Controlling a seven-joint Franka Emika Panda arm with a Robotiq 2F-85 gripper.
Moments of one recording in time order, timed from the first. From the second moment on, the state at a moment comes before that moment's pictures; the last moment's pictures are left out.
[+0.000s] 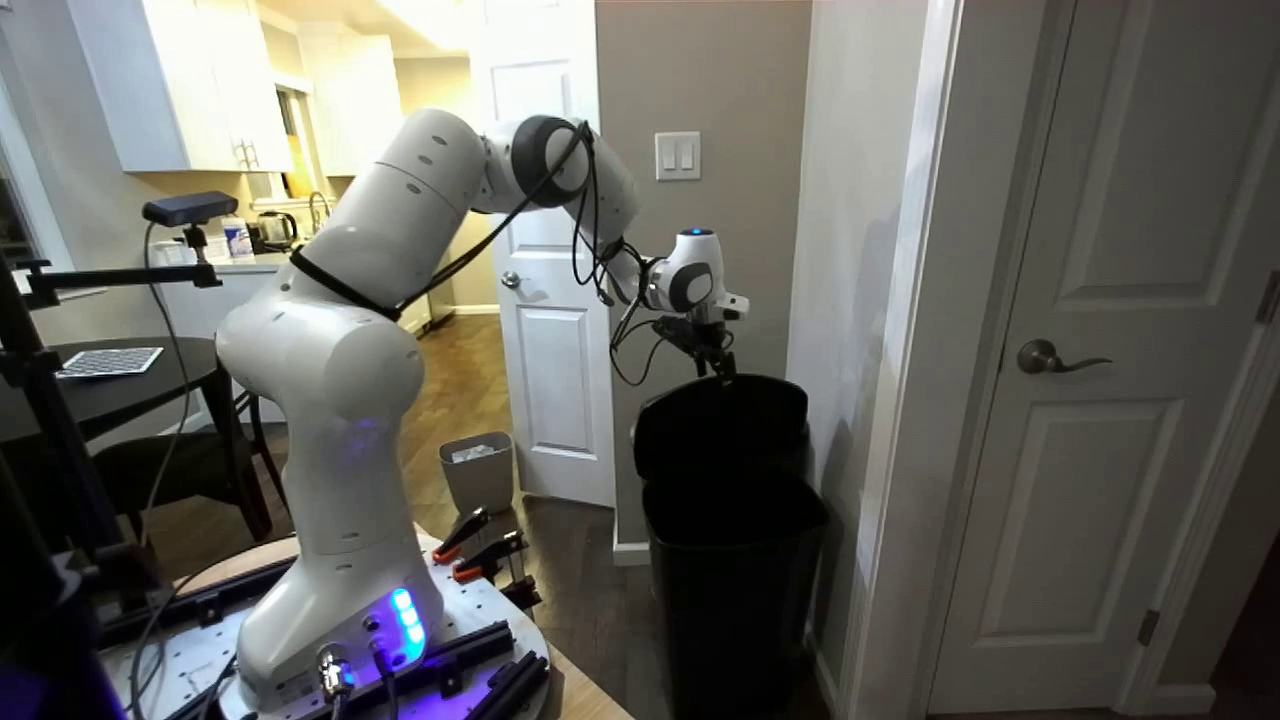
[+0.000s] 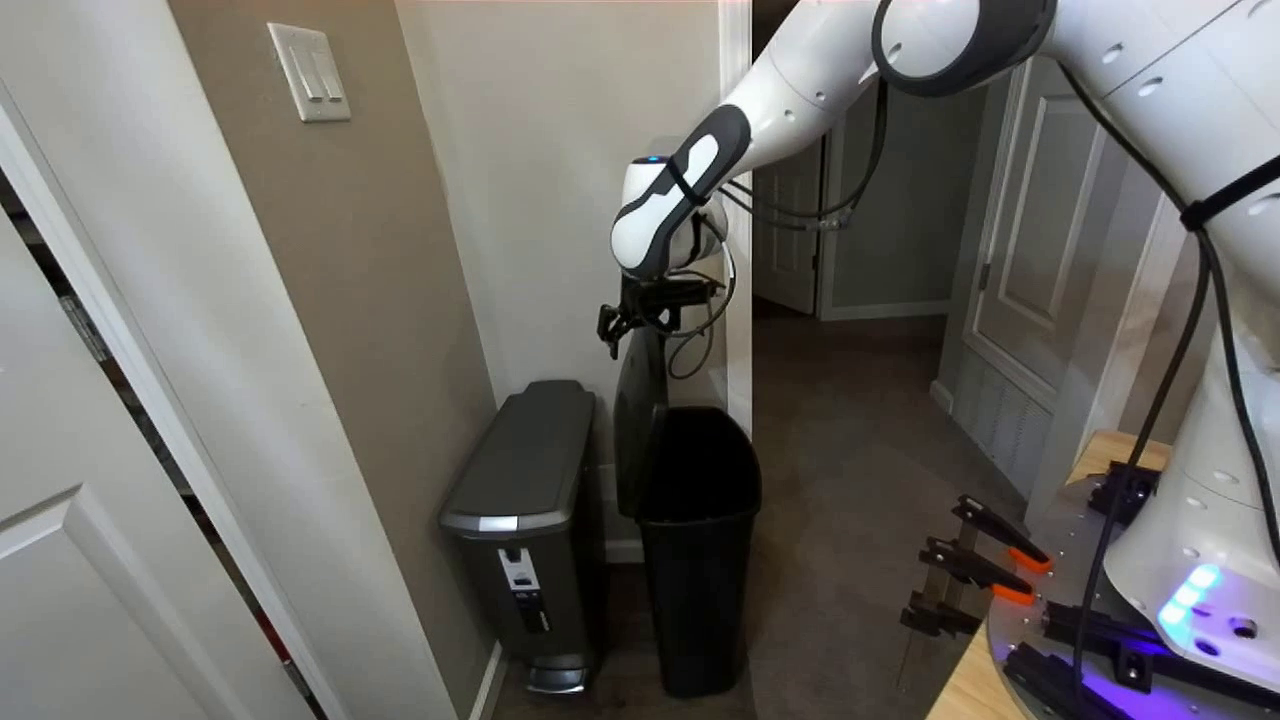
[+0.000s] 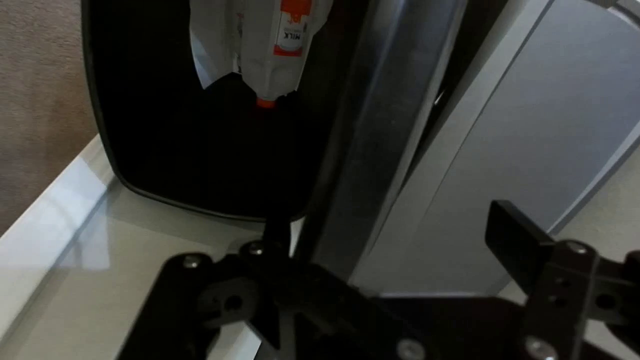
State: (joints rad) arm 0.17 0.75 -0.10 -1.58 0.10 2.55 0.40
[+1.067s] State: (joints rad) arm 0.37 1.05 -0.04 -1.11 0.06 2.29 0.65
